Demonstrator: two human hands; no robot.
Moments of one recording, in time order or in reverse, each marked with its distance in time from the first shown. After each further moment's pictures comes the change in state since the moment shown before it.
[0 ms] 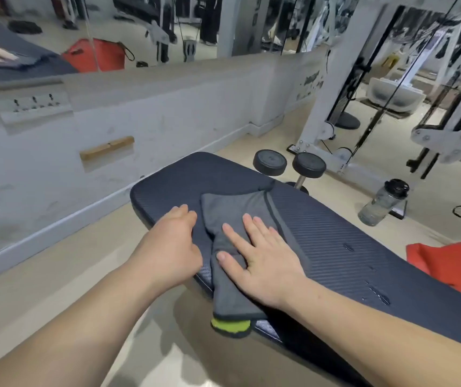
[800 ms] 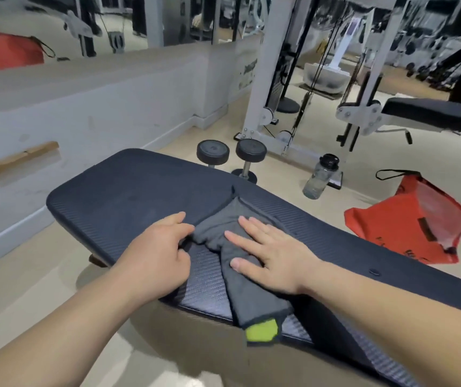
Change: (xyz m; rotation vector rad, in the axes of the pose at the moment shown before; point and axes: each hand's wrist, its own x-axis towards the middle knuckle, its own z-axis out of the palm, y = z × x) left_hand -0.019 0.068 0.045 -0.033 -0.047 0.262; right_hand -0.088 0.114 -0.028 -0.041 -0.128 0.058
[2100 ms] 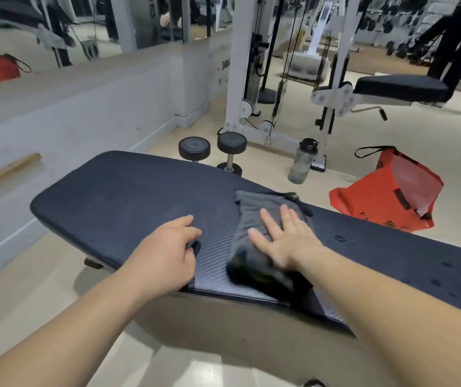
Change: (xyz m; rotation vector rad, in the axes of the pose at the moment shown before) left_hand -0.025 0.049 0.023 0.100 -0.069 0.124; right_hand -0.044 0.037 0.014 0.121 -0.092 0.507
